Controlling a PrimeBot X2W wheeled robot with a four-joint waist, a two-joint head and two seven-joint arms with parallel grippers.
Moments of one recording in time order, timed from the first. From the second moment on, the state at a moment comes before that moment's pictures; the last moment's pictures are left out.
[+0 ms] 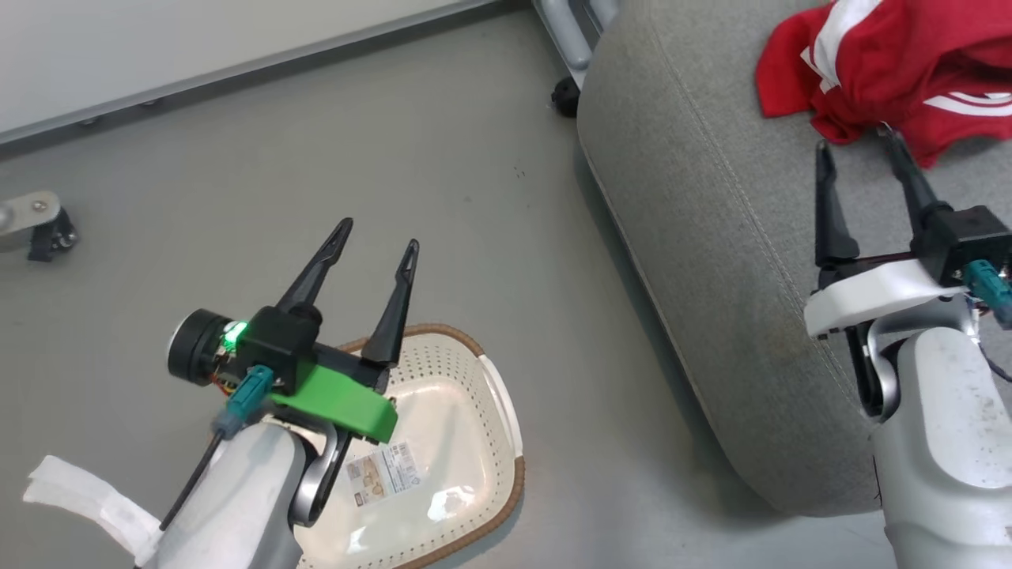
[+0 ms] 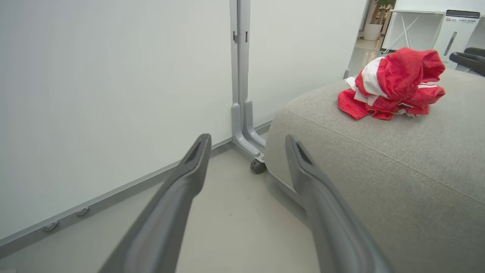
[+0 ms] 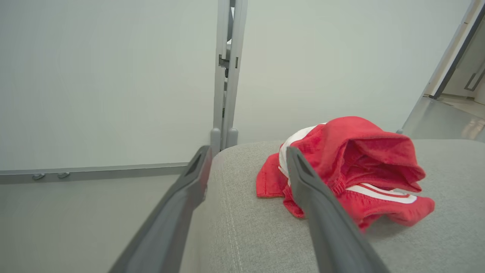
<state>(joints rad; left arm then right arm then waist) -0.41 0.25 -0.51 0.24 -0.34 0.00 -0.26 -0.49 -0.07 -0.14 0.32 -0.01 0.13 -0.26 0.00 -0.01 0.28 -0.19</state>
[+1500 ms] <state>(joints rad) -0.05 0.09 -0.04 0.20 -0.20 -0.07 -0.26 -0.09 -0.05 0.08 0.17 0.13 0.13 -0.26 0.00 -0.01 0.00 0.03</state>
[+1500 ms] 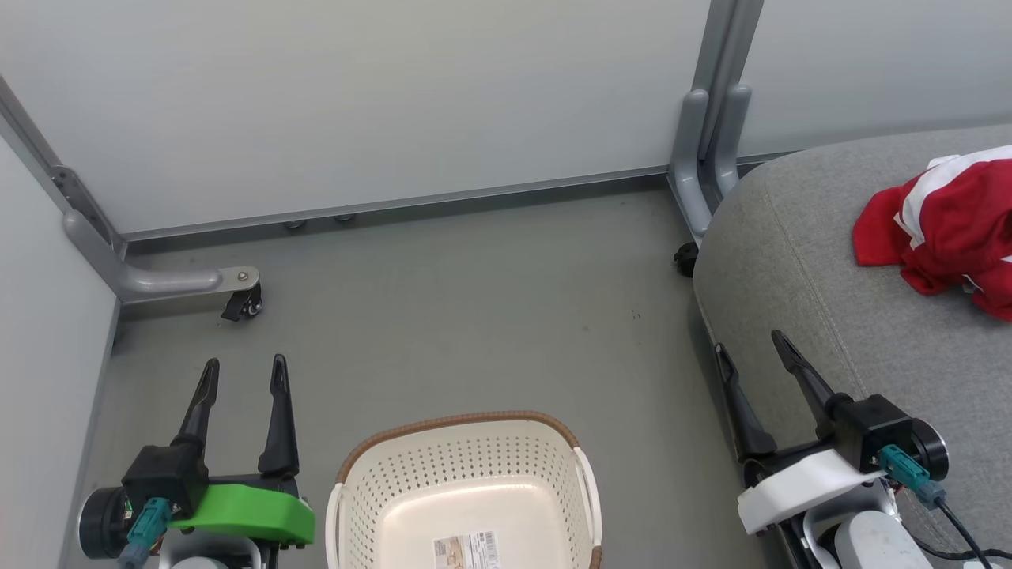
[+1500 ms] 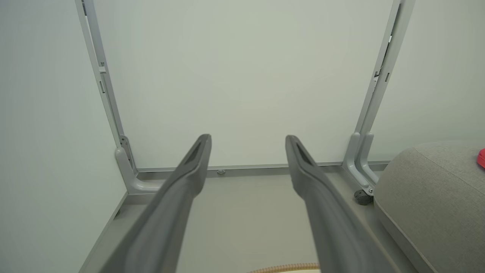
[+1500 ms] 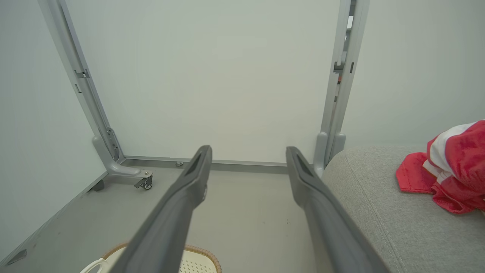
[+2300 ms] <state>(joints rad) -0.04 0.07 0.00 0.22 -0.17 -0.10 -0.26 -0.08 -0.05 0.06 0.16 0.14 0.13 -0.26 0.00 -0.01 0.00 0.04</state>
